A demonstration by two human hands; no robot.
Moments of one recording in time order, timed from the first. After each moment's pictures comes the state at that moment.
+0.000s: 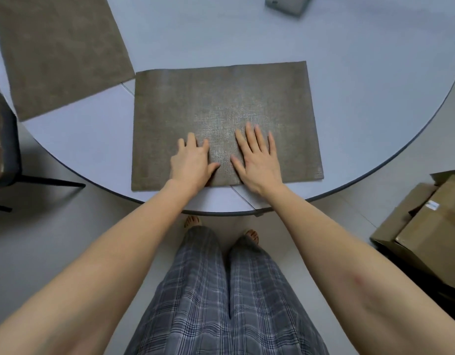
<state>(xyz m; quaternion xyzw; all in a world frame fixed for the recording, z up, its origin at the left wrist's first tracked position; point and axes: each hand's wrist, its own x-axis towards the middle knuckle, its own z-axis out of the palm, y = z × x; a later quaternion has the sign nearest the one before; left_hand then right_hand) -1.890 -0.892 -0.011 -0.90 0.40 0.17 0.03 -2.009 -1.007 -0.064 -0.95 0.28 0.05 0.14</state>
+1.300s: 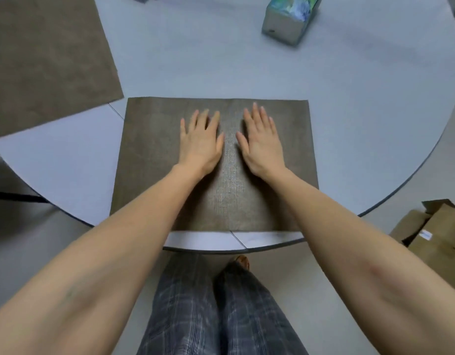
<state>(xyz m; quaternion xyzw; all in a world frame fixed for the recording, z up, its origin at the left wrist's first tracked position) -1.845 -0.980 -0.038 -0.90 0.42 0.09 -0.08 -1.952 -1.088 -0.051 -0.94 0.31 0.00 0.16</state>
